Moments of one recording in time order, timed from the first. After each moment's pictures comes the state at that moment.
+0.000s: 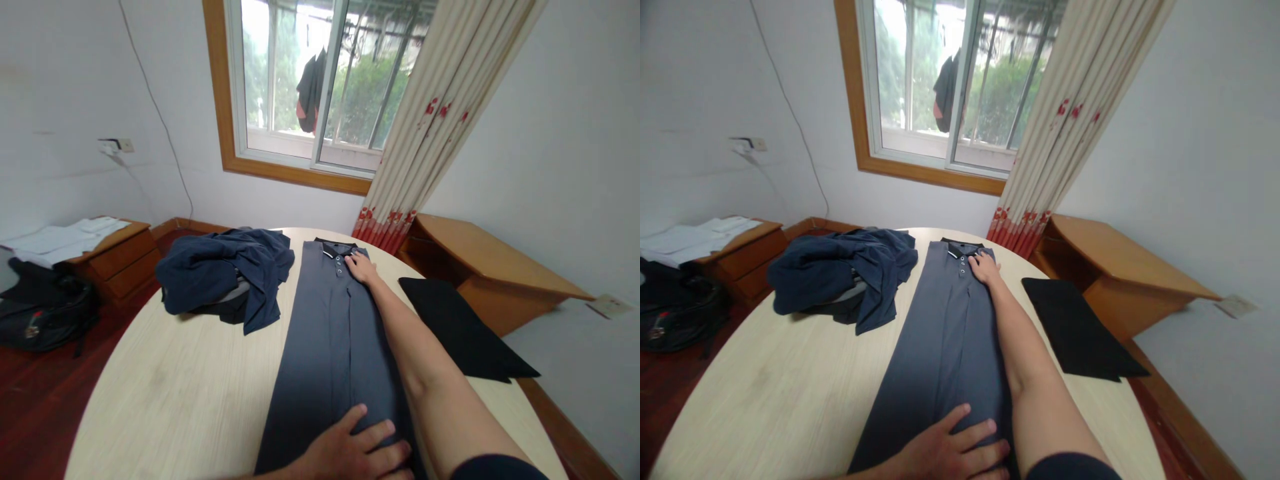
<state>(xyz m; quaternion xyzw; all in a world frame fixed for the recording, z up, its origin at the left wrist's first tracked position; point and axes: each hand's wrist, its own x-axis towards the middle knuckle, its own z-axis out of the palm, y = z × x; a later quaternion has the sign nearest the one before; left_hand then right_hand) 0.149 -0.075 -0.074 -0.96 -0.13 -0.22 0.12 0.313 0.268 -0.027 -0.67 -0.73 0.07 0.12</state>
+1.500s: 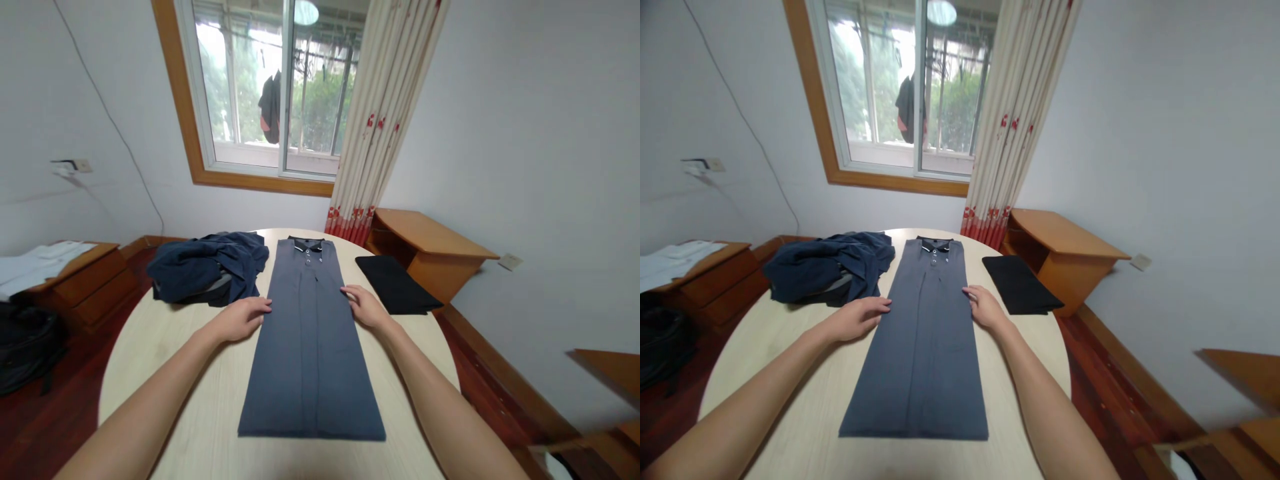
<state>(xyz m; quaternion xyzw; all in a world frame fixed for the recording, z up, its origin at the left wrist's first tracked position) -0.008 0.006 -0.017 -0.88 -0.42 -0.15 -0.16 0.378 0.025 -0.023 -0.56 -0.78 0.11 0.25</state>
